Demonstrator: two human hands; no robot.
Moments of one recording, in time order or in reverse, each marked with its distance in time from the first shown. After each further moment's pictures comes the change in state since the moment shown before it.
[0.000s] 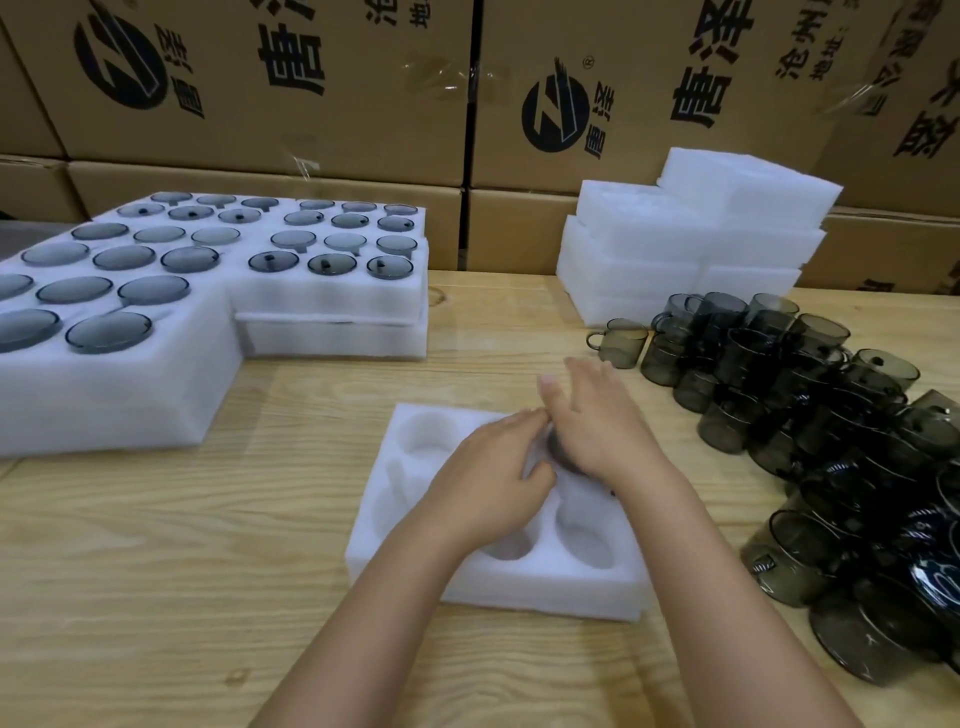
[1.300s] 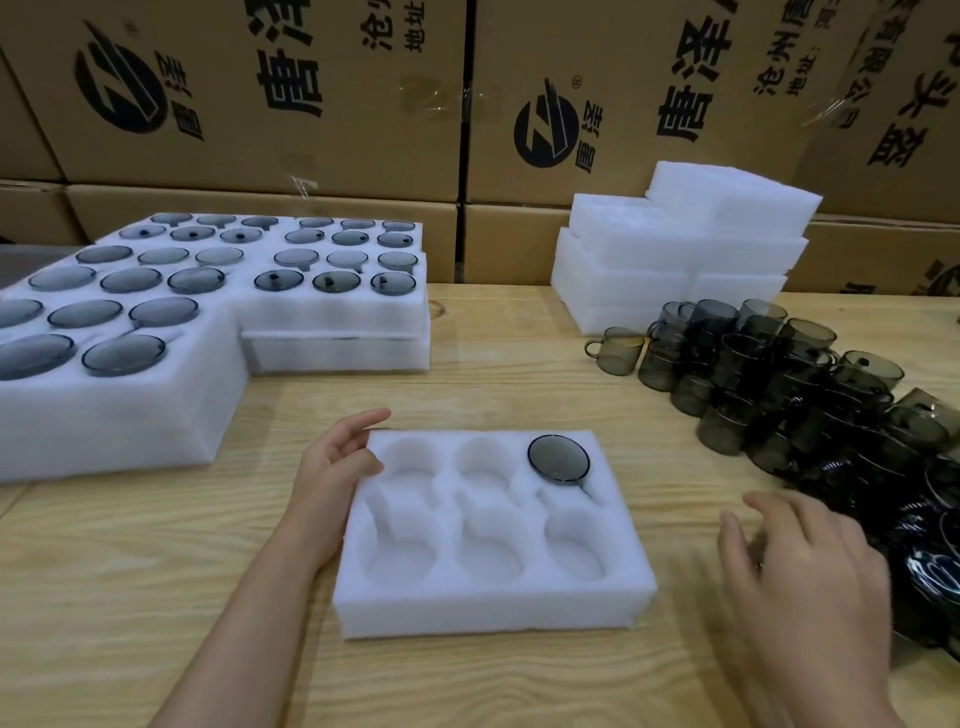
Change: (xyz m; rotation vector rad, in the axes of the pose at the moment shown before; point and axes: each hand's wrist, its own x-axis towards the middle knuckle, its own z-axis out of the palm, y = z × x) left_hand -0.040 -0.107 -0.056 -1.018 0.404 -0.366; right_hand -0.134 0.076 -0.015 -0.379 0.645 0.148
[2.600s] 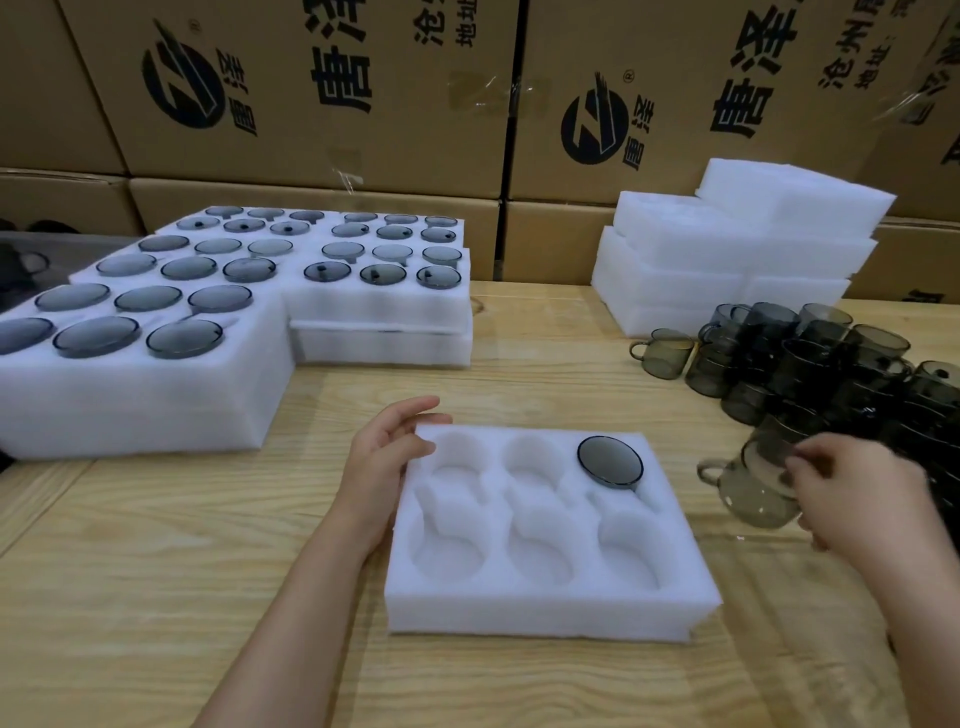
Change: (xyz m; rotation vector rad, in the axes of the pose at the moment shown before) left_hand -0.001 0.007 0.005 -0.026 -0.019 0.026; right_hand 0.077 -0.017 -0.005 0.263 -0.389 0.268
